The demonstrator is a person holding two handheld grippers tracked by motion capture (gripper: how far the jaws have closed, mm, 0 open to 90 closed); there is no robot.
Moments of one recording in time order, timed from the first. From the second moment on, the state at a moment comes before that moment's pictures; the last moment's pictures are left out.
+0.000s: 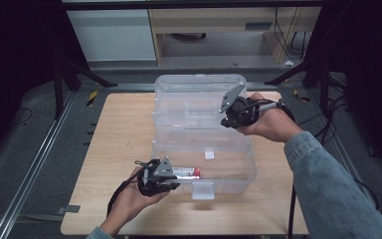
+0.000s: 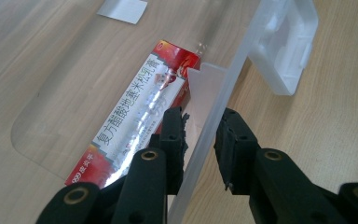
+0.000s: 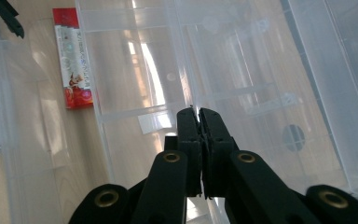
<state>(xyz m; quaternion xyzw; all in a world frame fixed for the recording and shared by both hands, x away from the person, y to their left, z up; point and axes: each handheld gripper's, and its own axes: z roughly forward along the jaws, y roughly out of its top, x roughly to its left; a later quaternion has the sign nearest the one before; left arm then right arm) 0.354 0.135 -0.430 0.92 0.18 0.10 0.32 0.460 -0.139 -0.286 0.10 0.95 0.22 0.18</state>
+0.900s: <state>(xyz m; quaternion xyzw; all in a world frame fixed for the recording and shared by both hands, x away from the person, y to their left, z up) 0.353 0.134 -0.430 0.92 0.18 0.10 0.33 0.412 -0.149 -0.297 0.07 0.95 0.24 0.17</state>
